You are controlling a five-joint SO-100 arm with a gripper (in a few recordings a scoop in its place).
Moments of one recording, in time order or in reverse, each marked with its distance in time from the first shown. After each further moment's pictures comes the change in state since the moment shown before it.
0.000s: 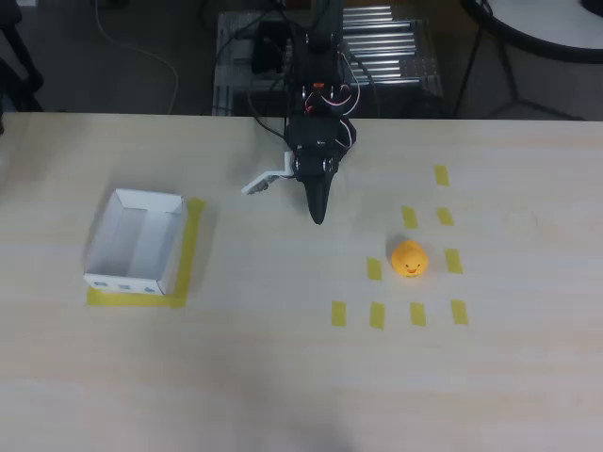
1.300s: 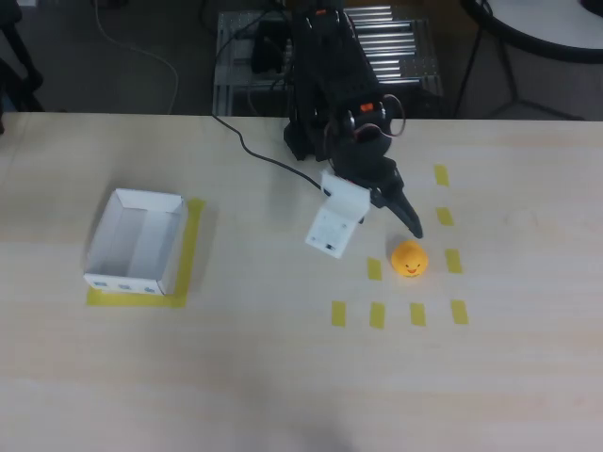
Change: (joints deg) arm -20.3 -81.1 -61.3 15.3 -49.6
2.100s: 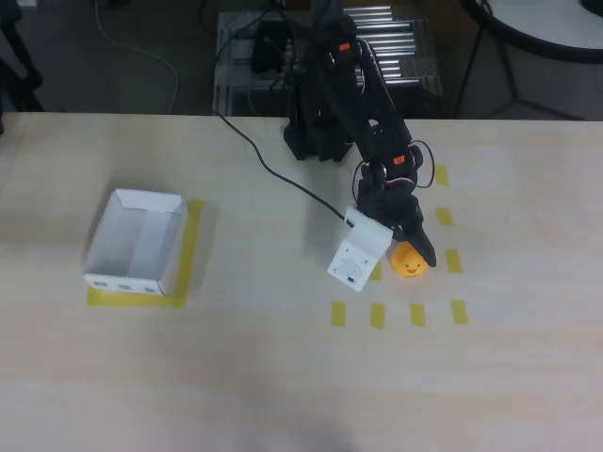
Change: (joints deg) arm -4.9 -25.7 -12.5 -2.4 5.4
